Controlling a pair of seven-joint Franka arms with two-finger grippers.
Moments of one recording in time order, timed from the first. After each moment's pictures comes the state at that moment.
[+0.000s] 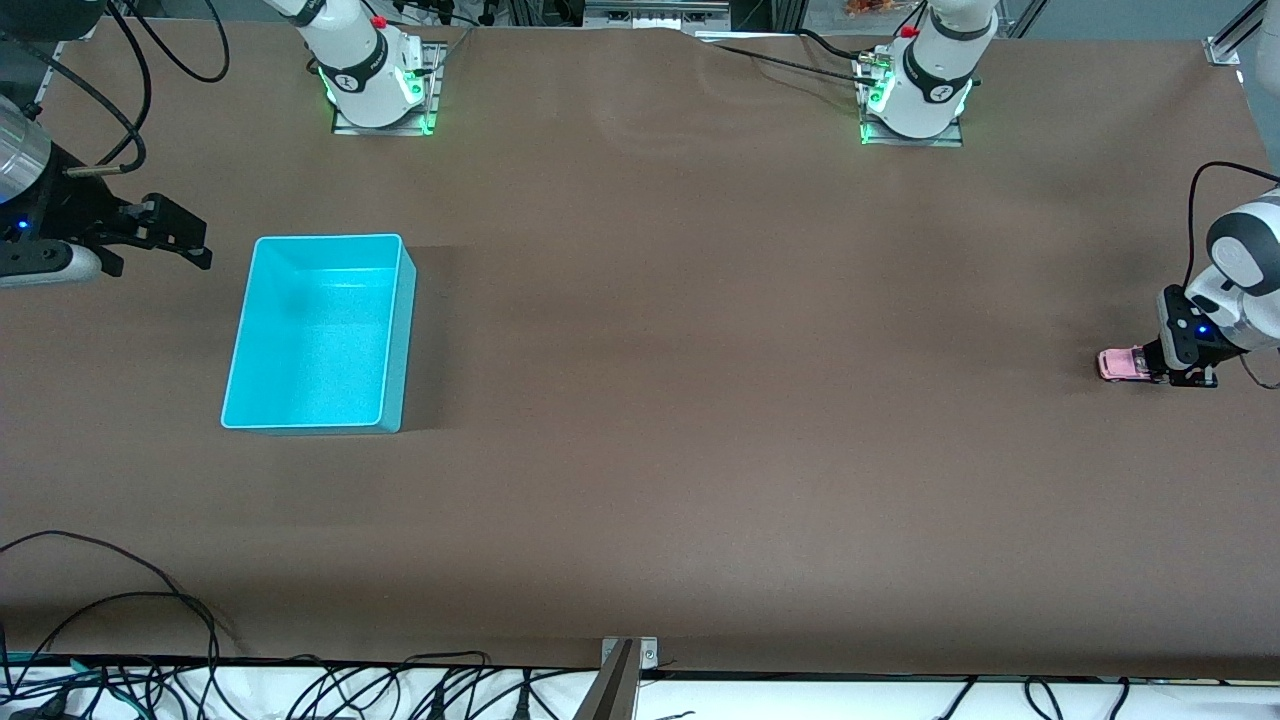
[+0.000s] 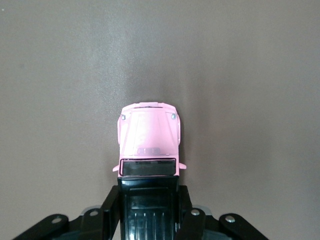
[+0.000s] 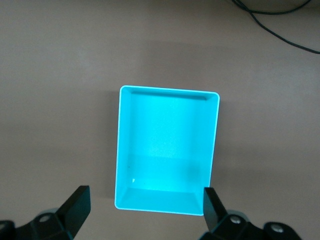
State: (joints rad) left arm 0.58 0.53 -0.02 -1.95 0.10 2.51 2.08; right arm 0.14 0.04 -0.09 -1.58 0.01 1.64 -0.05
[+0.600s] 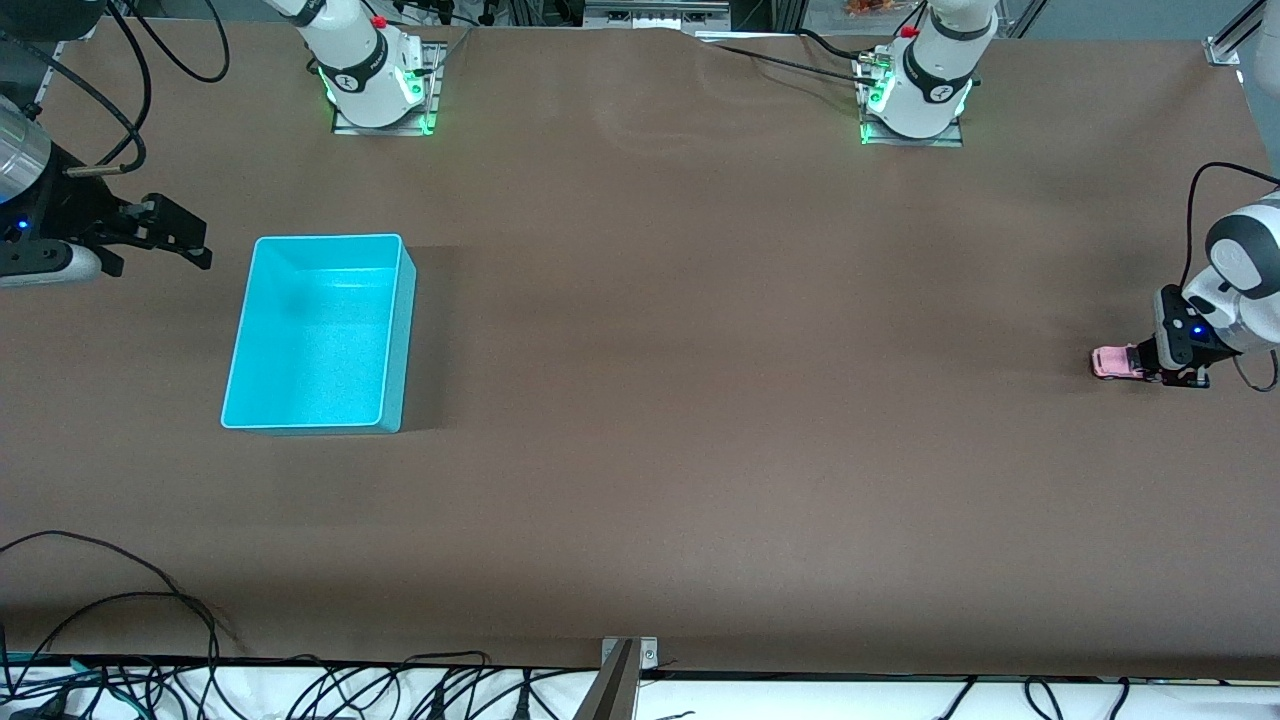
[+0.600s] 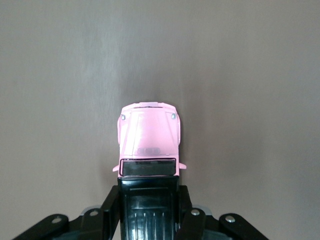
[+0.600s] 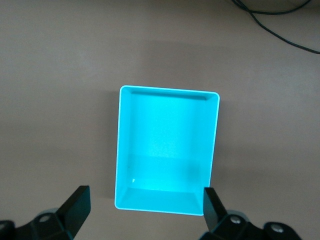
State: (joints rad) left arm 0.57 0.53 -0.04 -1.94 0.10 2.45 2.09; right arm 0.14 0.04 -0.09 -1.58 0.01 1.64 -0.05
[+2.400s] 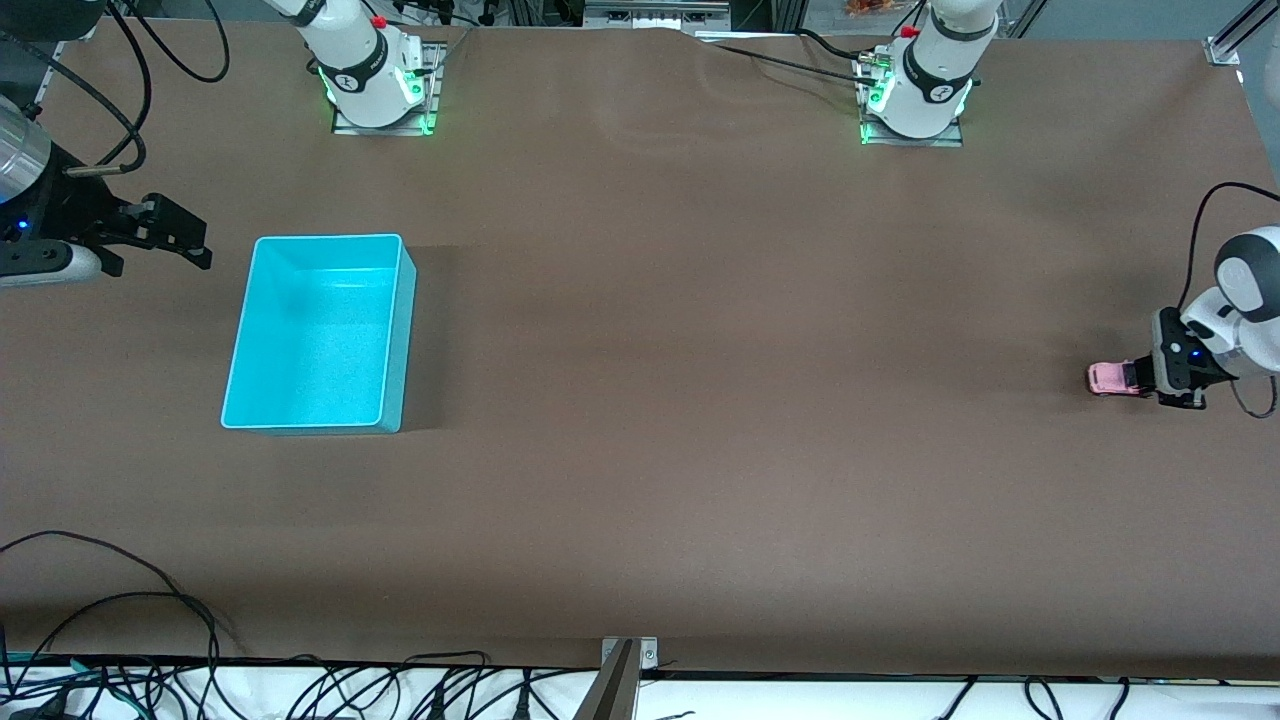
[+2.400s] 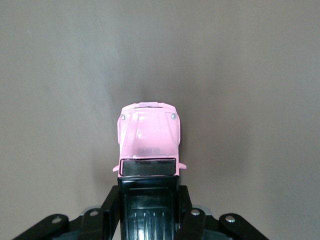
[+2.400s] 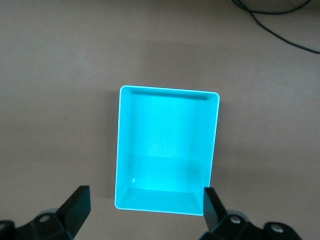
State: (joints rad) left arm 0.70 0.61 -0.20 -1.81 0.26 2.35 1.95; right arm 0.14 0.04 -0.09 -1.58 0.01 1.64 -0.05
